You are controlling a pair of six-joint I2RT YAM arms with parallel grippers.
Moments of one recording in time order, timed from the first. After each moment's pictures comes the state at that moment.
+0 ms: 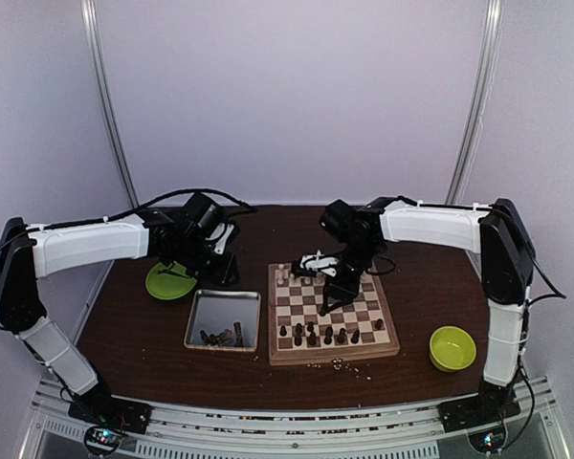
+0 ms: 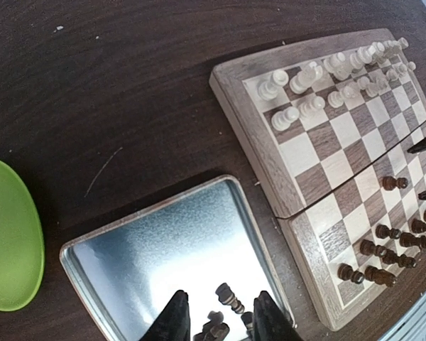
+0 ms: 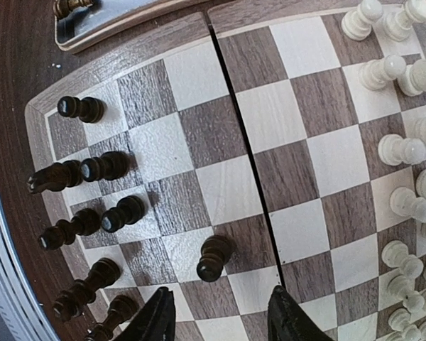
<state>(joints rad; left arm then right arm) -0.71 1.60 1.19 -0.60 0.02 -0.35 0.72 1.98 1.58 -0.94 -0.29 -0.56</state>
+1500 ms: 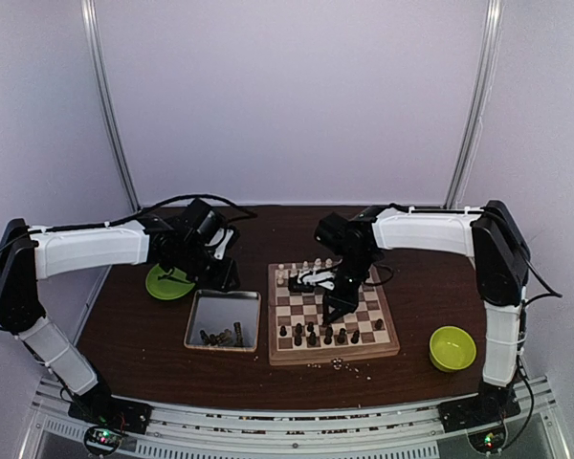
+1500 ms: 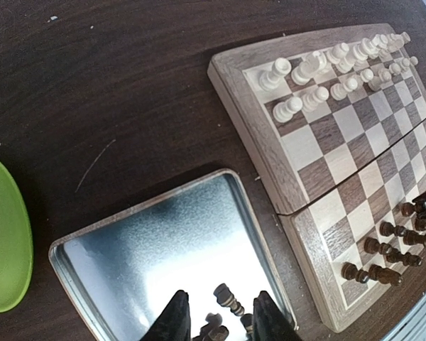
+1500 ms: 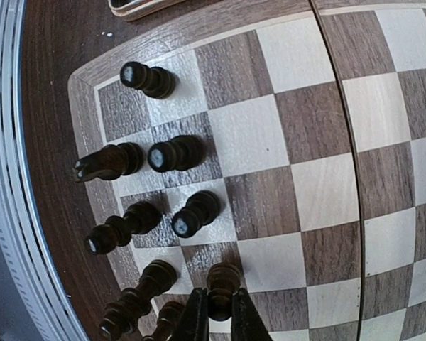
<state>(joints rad) -0.71 1.59 1.13 -0.54 0.04 -0.37 0.77 2.01 1.56 -1.00 -0.38 -0.57</state>
